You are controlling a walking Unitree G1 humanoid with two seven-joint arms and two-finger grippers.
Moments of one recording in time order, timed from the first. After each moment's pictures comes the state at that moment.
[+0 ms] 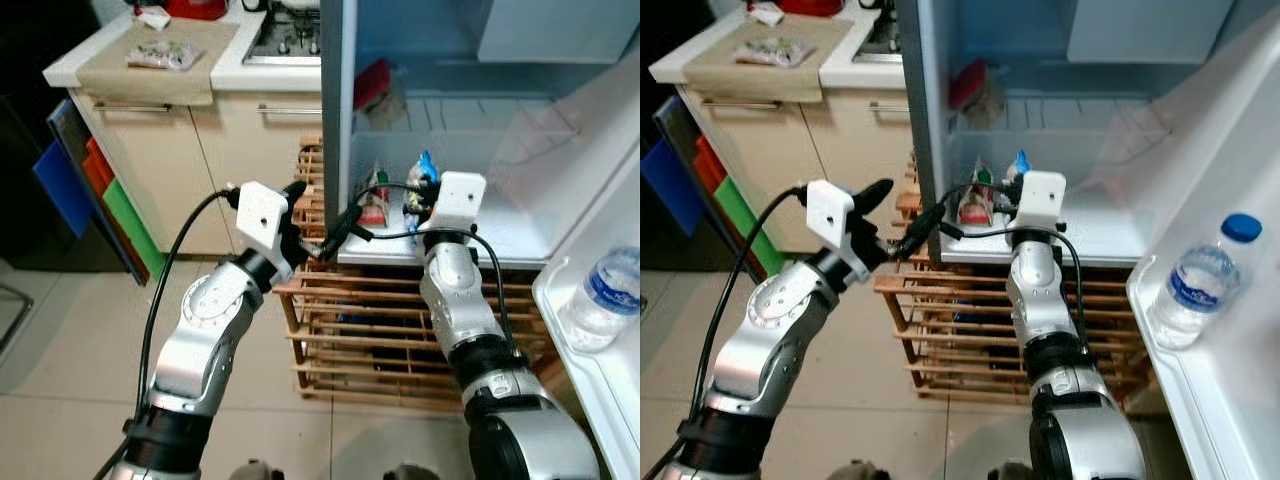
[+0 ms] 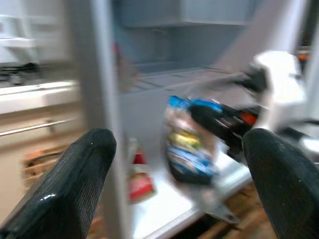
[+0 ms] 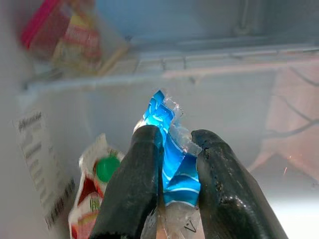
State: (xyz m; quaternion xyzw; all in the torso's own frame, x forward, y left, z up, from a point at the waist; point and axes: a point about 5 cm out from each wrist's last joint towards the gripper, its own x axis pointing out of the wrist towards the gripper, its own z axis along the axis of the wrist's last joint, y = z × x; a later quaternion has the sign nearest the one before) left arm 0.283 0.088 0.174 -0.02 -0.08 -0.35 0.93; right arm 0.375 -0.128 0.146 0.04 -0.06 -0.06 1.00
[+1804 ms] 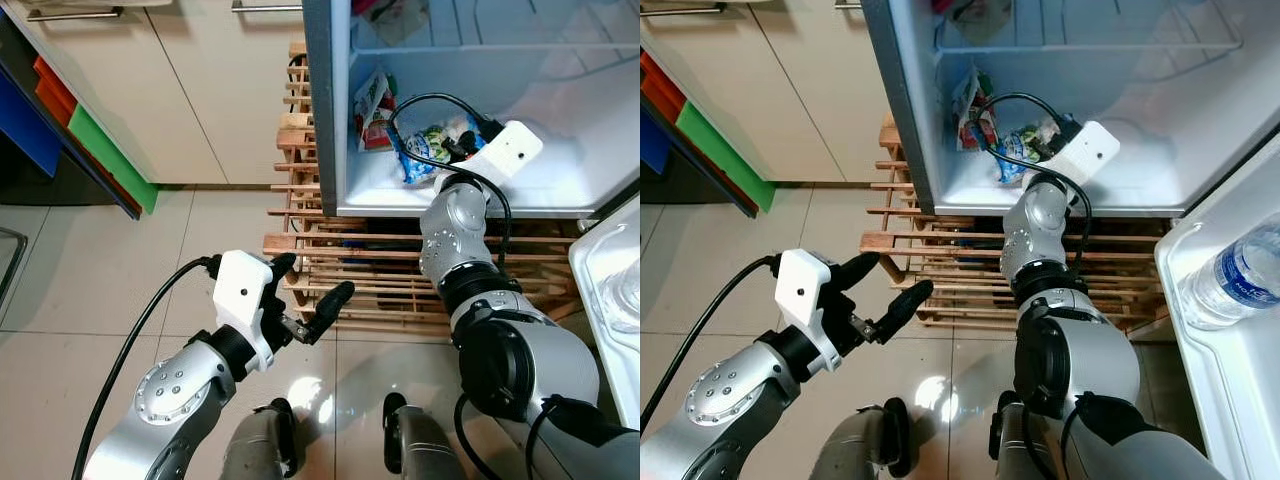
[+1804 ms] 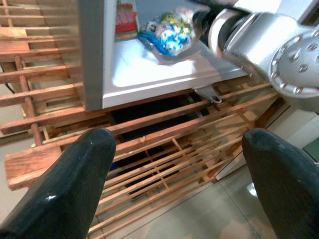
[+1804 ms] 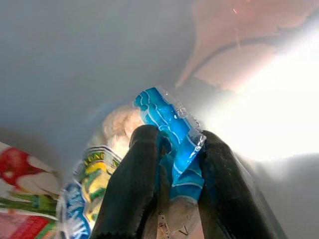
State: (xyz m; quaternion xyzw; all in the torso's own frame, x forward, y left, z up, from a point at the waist) left arm 0.207 0.104 0.162 -0.04 0.03 -0.32 0.95; right arm 0.398 -0.143 0.178 0.26 -0.06 -0.20 0.94
